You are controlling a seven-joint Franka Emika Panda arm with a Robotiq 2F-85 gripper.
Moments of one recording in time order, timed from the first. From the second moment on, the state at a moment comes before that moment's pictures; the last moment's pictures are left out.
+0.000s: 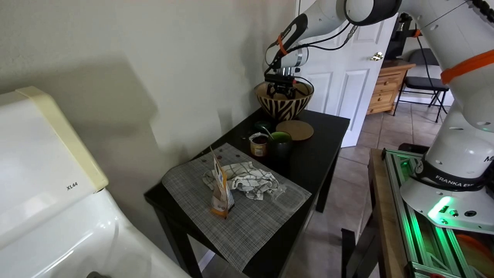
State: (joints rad) arm -0.35 0.72 -0.33 -1.61 0.32 2.33 0.77
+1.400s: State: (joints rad) arm -0.37 0.82 -0.33 -1.46 0.31 2.13 0.85
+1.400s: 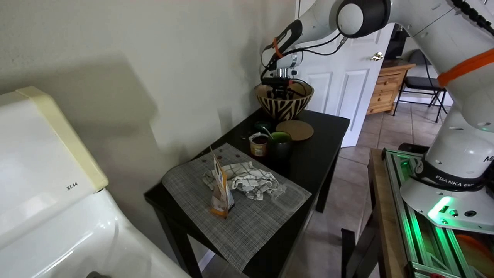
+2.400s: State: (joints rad) arm -0.35 0.85 -0.33 -1.46 0.25 2.21 0.83
